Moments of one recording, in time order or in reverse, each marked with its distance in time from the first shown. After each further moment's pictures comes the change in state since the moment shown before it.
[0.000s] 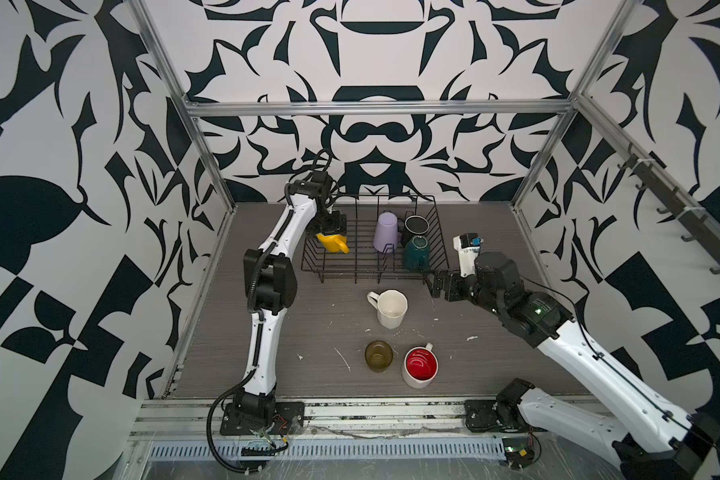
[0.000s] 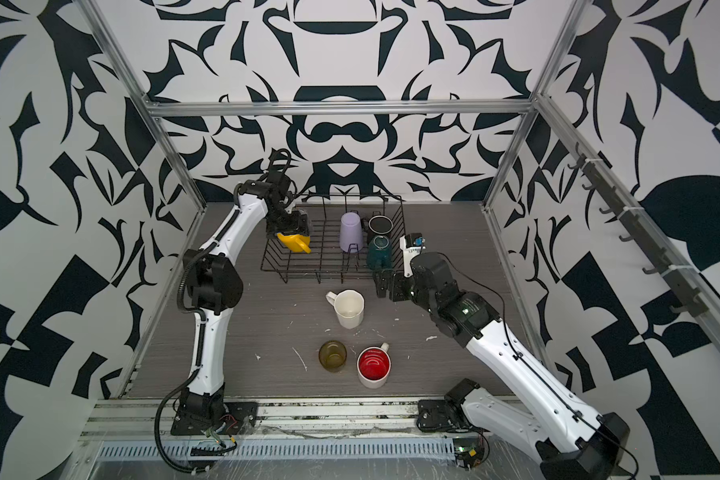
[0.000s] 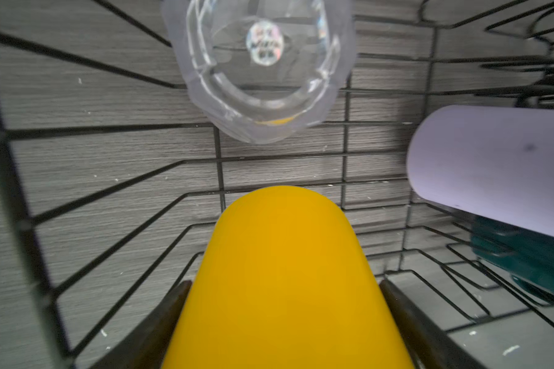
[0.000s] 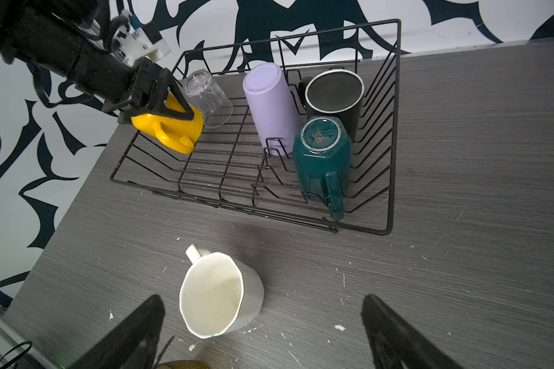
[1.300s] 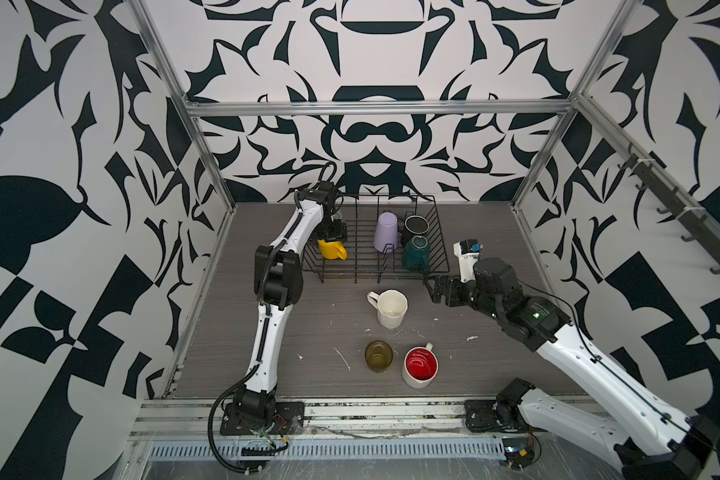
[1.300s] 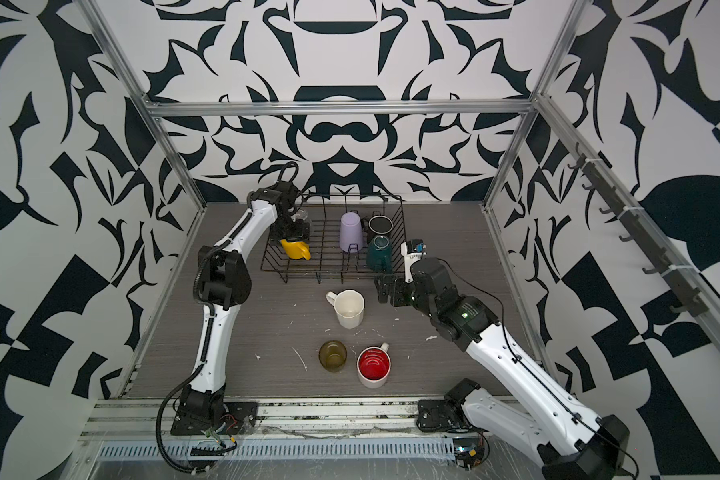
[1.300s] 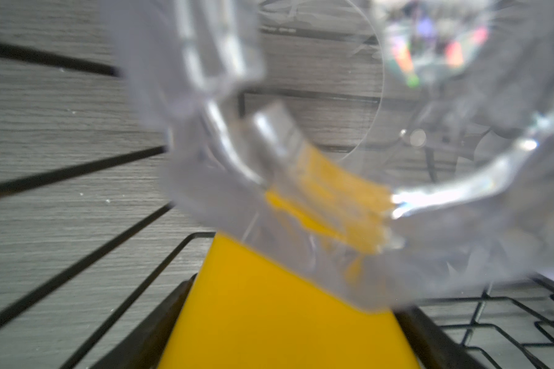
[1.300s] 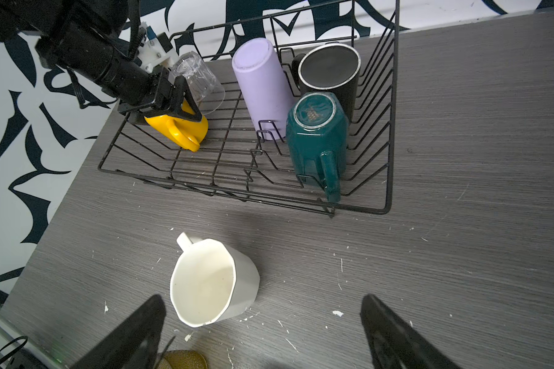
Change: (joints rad) left arm -0.004 0.113 0.014 0.042 -0.095 -0.051; right arm -0.002 -0.023 -0.058 0.000 -0.005 0.023
